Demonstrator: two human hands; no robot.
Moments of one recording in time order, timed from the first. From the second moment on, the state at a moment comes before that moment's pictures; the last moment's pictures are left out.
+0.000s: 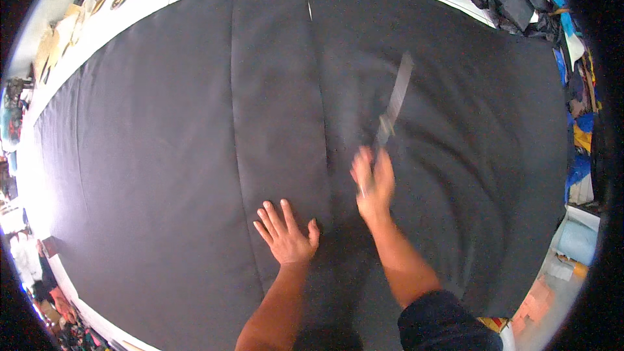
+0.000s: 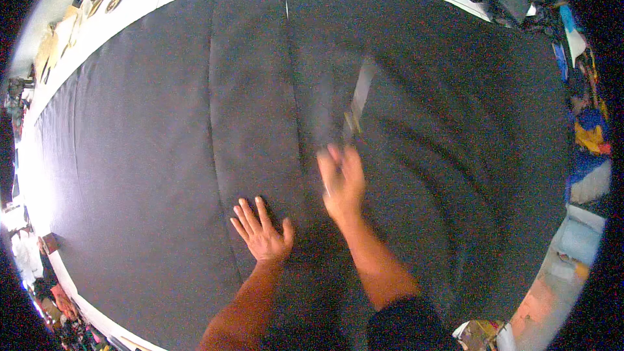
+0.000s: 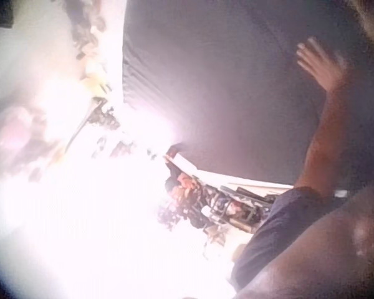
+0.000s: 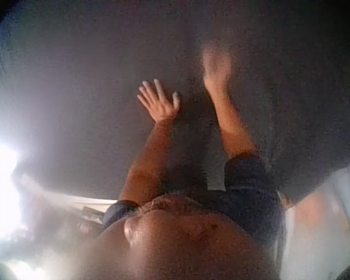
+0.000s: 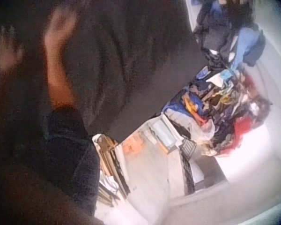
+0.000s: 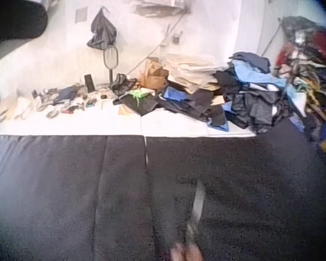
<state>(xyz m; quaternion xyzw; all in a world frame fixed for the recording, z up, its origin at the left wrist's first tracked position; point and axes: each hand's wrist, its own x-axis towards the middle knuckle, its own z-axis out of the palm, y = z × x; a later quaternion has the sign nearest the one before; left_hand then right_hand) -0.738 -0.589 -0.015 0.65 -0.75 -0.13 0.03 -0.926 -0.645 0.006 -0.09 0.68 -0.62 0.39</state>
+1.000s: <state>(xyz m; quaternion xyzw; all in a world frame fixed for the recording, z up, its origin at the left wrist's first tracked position) -0.493 -0.316 0.068 0.37 -0.90 -0.19 0.11 -0.866 -0.118 -0.012 -0.19 0.92 -0.34 -0.03</state>
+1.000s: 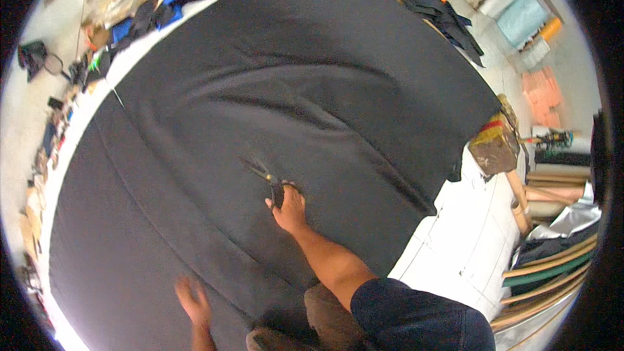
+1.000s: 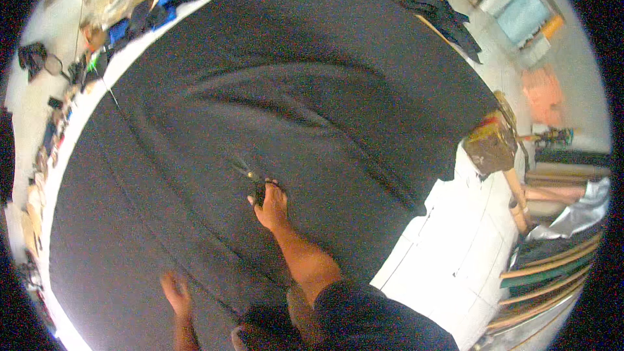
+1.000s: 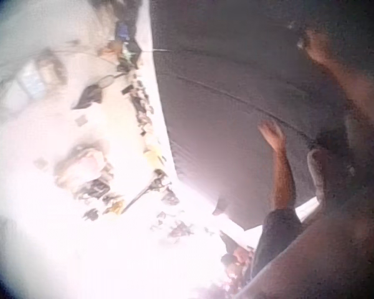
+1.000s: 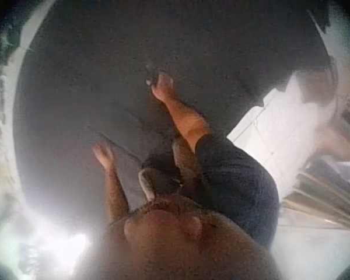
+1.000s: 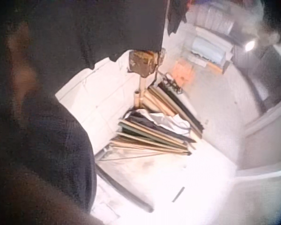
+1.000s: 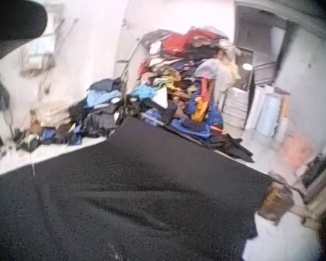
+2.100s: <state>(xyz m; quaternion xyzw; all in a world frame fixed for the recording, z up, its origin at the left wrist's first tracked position) -0.299 0.047 0.277 0.43 -0.85 -0.29 0.12 -0.635 0.220 0.040 -0.52 0.84 -0.15 -0.07</state>
